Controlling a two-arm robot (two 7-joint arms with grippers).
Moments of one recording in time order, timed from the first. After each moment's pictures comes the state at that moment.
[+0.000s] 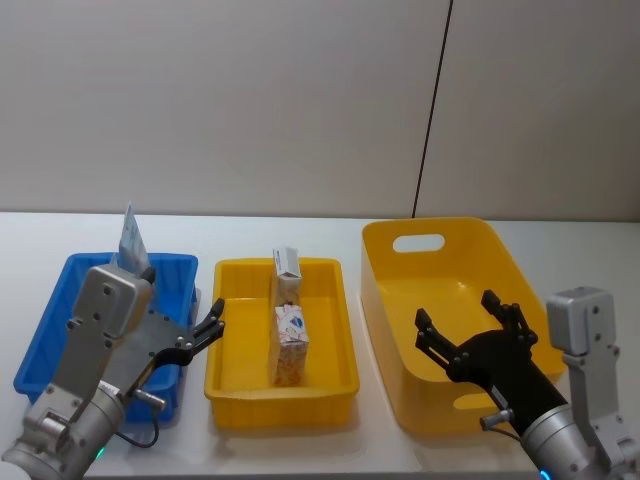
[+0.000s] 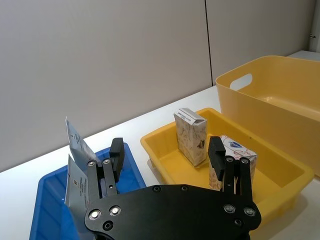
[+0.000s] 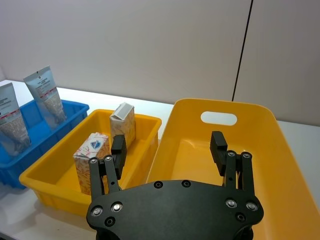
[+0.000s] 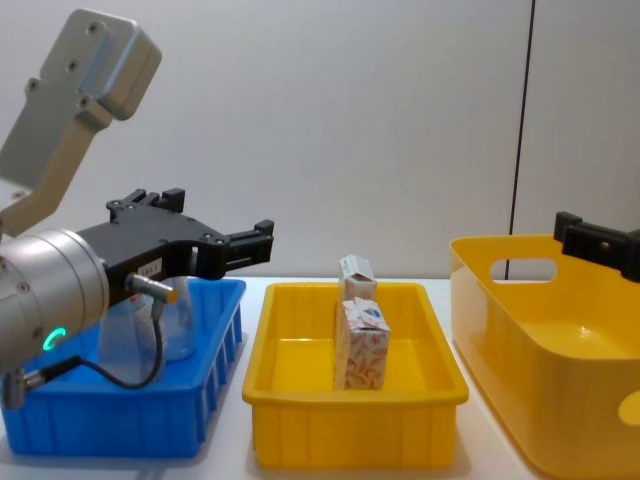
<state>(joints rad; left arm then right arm) -0.24 0.38 0.45 -1.63 -0.20 0.01 -0.01 -0.01 0.34 -0.23 -1.77 0.29 0.03 0.07</state>
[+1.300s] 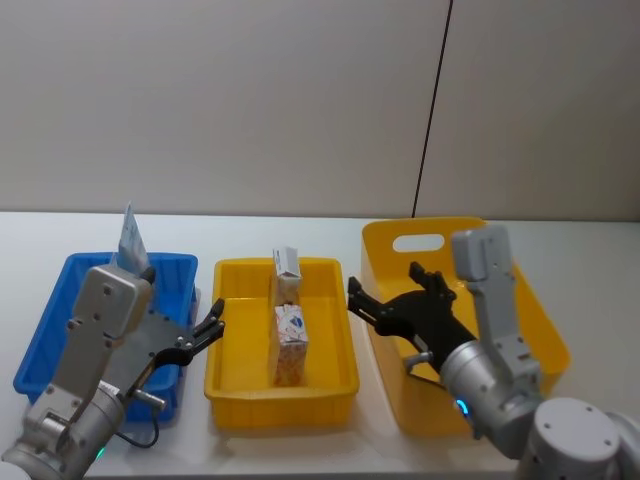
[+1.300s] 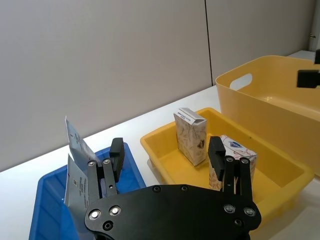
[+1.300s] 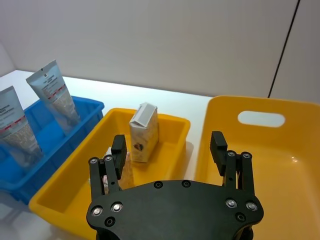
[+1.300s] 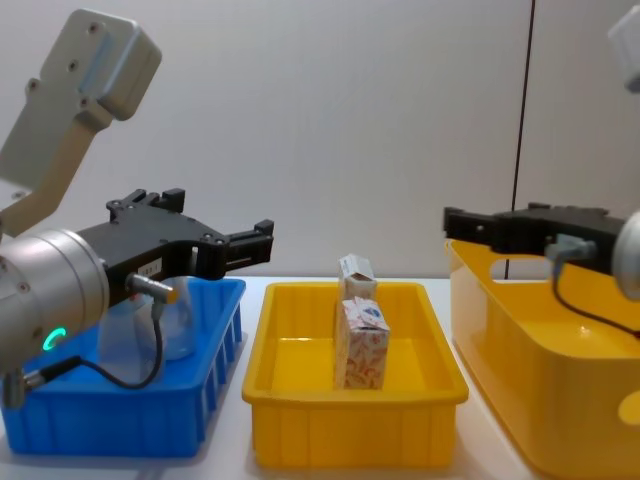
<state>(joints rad) -0.24 0.38 0.45 -1.63 -0.20 0.01 -0.01 0.24 0.20 -0.31 -1.57 0.27 0.22 0.08</state>
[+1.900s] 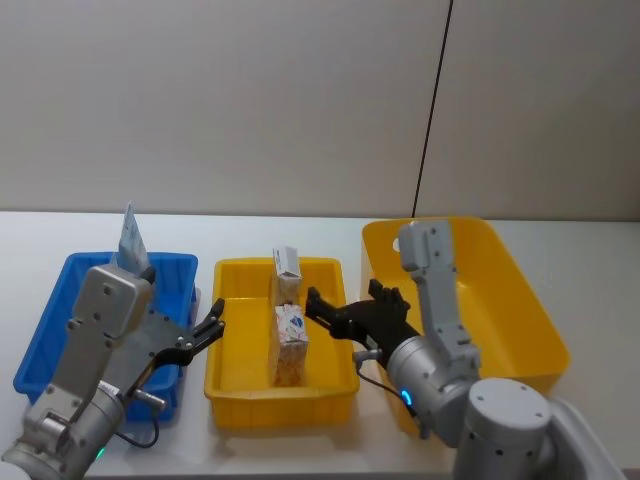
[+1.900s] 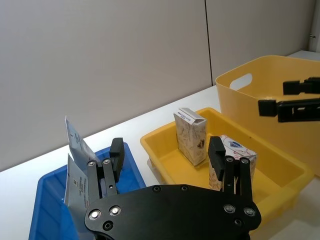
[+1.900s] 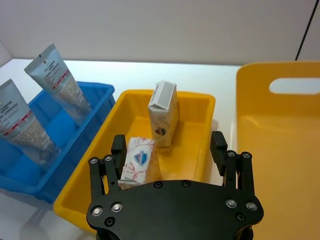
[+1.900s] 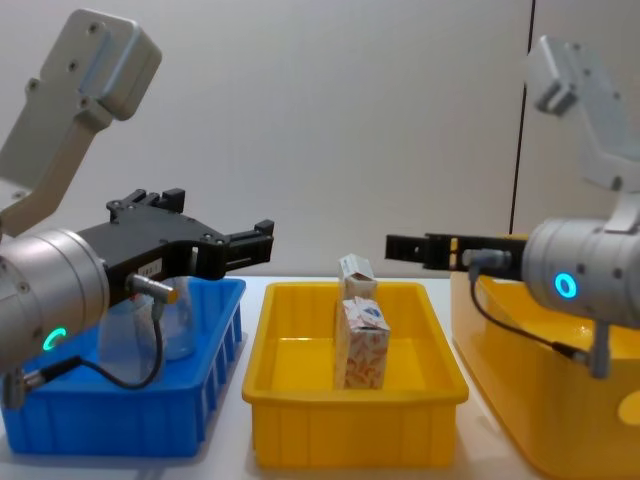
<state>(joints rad) -0.24 0.38 0.45 -1.63 -0.20 0.01 -0.01 0.30 0.07 -0.33 -1.51 0.27 0.38 0.00</state>
